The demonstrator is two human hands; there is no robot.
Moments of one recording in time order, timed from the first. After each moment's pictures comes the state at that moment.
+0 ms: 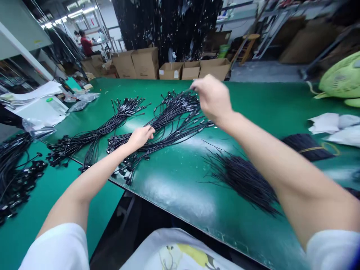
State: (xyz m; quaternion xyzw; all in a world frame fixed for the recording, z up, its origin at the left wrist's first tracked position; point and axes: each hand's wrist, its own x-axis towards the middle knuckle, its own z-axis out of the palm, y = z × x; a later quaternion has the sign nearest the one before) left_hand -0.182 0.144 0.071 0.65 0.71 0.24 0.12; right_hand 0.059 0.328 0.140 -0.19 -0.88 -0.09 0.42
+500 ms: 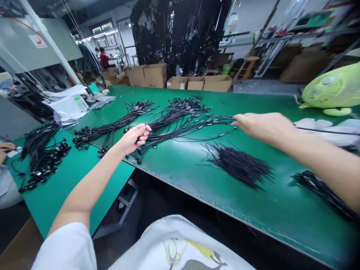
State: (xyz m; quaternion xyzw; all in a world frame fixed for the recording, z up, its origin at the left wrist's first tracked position) left_hand -0.129 -0.012 0.126 0.38 0.46 0.62 0.50; right_hand 0.220 0.219 0.145 -0.38 -0.89 -0.24 -0.01
